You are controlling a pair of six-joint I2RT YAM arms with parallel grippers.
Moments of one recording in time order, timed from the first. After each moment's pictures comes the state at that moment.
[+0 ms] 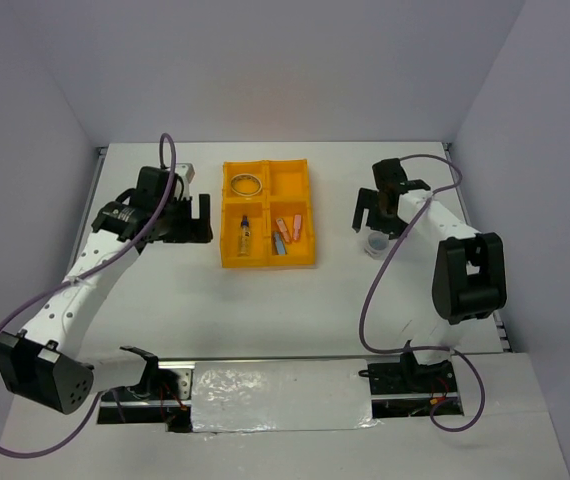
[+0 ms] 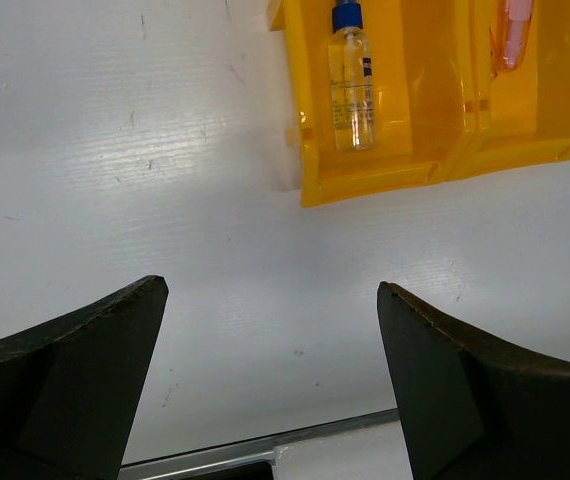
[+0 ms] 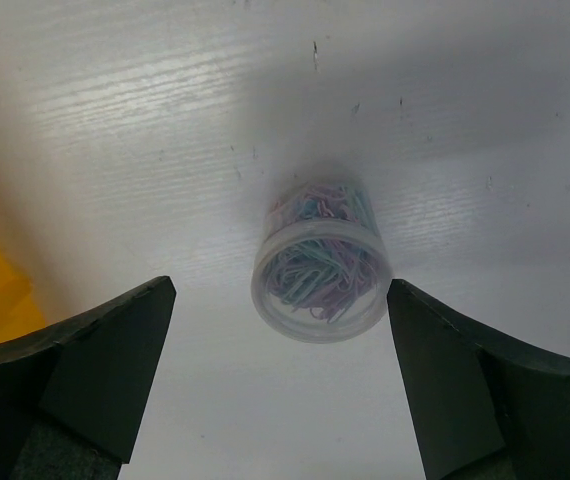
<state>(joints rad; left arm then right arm) -0.30 1.22 1.23 -0.88 -0.02 -0.27 0.15 1.68 1.23 -0.67 0.12 0.38</state>
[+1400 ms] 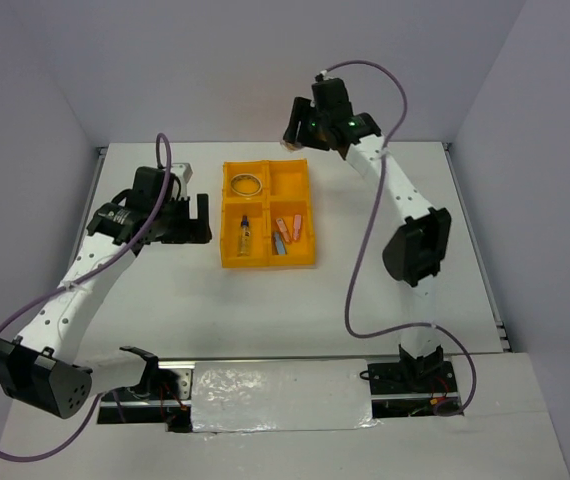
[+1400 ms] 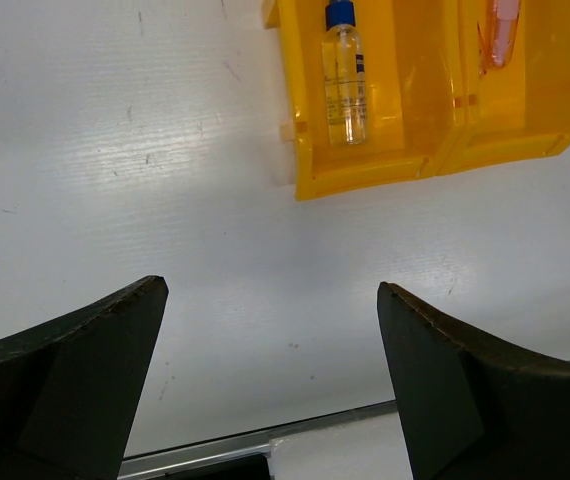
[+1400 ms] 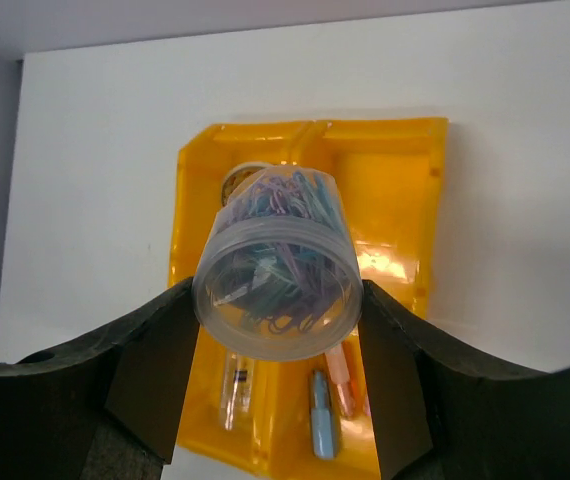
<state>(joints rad) -0.30 1.21 1.25 -0.90 0.00 -0.28 0.41 2.03 2.16 -0.68 0.00 0.49</state>
